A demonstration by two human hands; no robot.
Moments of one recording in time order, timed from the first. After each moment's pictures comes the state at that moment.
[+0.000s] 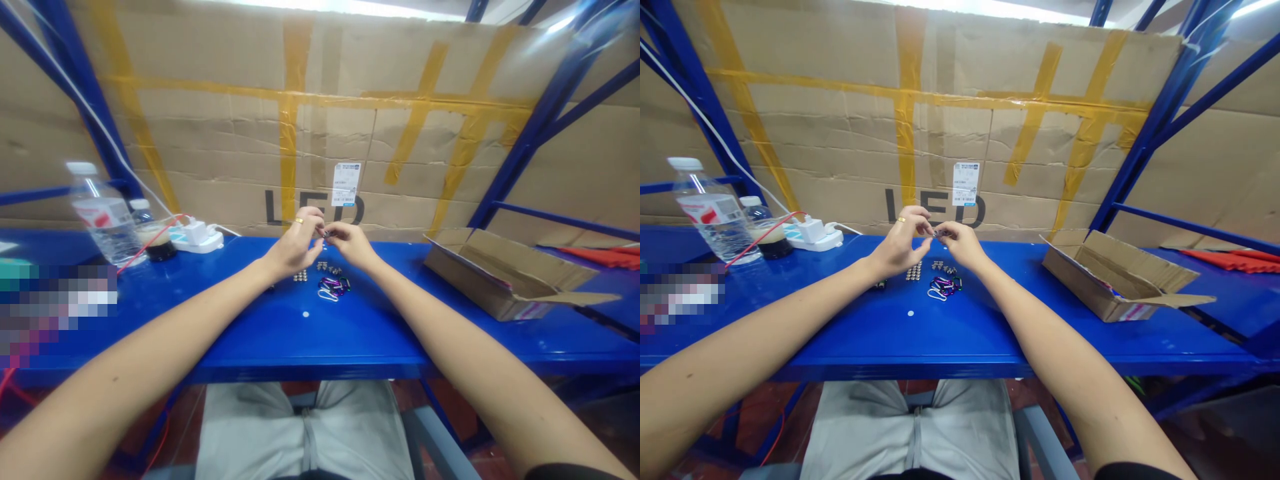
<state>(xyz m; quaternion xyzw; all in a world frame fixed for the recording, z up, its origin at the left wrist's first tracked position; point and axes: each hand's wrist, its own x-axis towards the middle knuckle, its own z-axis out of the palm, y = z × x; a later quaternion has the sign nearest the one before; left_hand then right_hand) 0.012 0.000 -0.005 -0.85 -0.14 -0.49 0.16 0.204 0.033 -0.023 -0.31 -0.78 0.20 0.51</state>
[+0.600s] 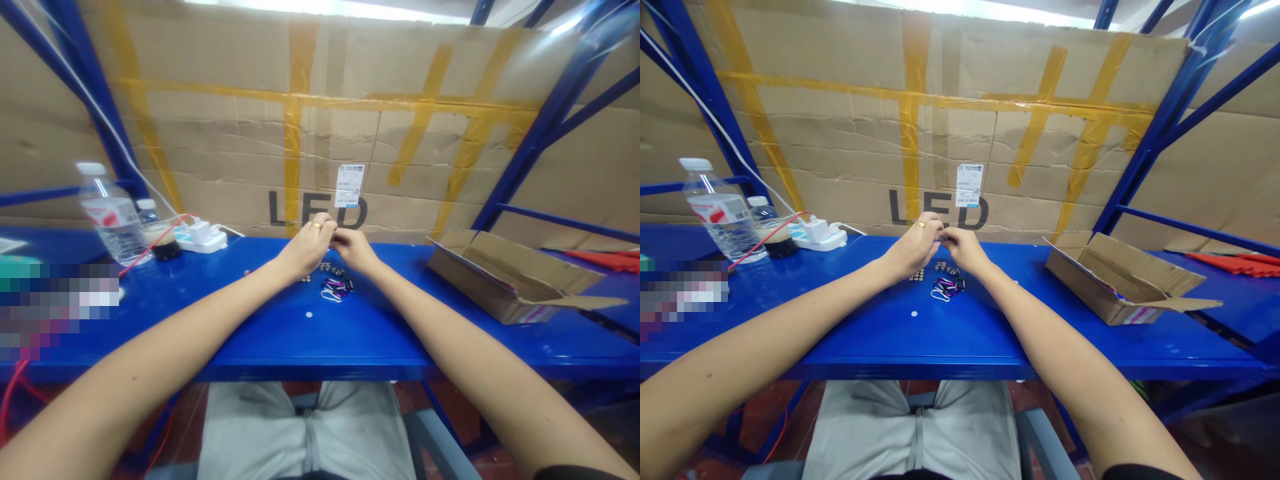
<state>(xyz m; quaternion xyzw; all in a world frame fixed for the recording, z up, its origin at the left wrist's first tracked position) 0.025 0.008 -0.013 -0.87 -0.21 -0.40 0.22 0.203 0.025 -0.024 -0.33 -0.82 0.09 0.47</state>
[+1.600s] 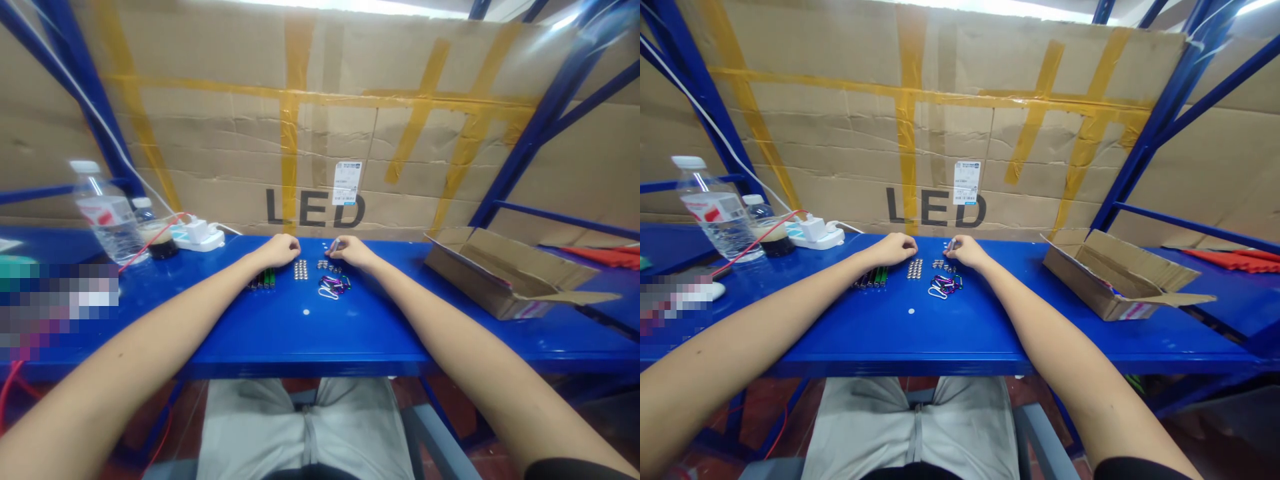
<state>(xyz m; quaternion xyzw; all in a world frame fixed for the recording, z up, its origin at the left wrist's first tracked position) -0.026 0.051 -0.028 -0.85 -0.48 -0.20 -0.08 0.216 0.040 -0.038 -0.50 -0.68 0.36 0.40</state>
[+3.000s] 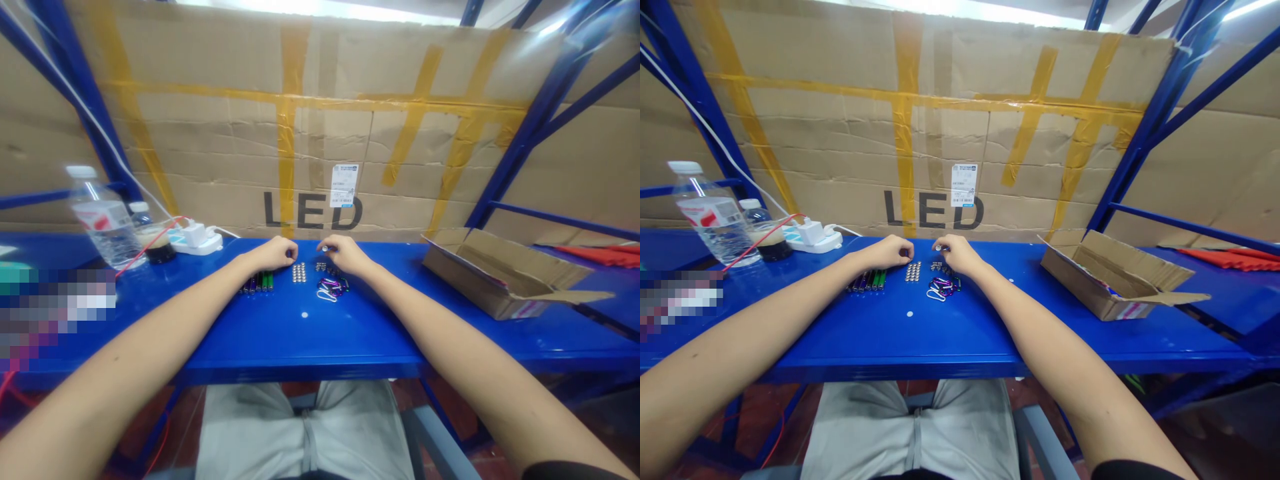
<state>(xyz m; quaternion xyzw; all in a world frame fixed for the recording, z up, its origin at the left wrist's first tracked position) -0.037 0.050 -0.020 -0.90 -0.40 -0.16 -0.07 0.209 0.034 -0.034 -0.39 -0.85 0.06 0.35</state>
